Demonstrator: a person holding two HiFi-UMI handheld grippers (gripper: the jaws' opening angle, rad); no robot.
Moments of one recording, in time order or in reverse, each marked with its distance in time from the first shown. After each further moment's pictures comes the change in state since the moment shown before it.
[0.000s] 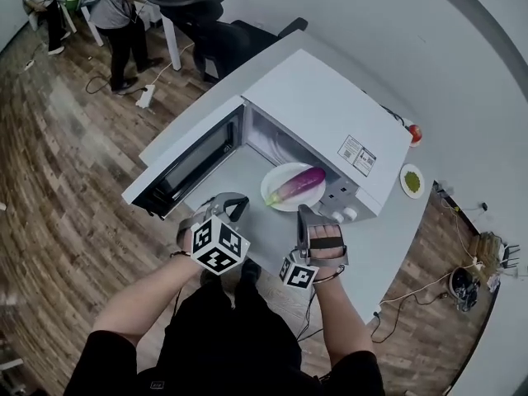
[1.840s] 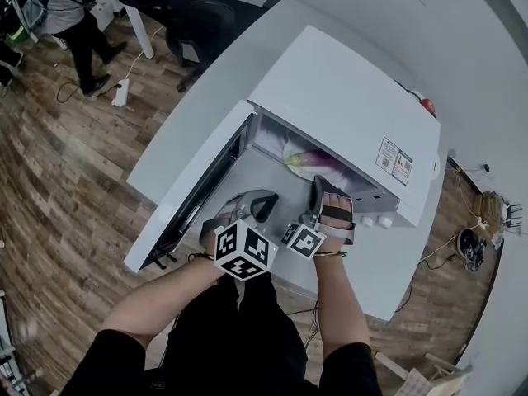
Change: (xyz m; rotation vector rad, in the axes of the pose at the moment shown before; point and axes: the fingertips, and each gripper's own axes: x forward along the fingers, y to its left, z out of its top) left arm 0.074 0.027 -0.003 0.022 -0.130 -0.204; right arm 0.126 0.062 -0.020 0.175 0.387 0.181
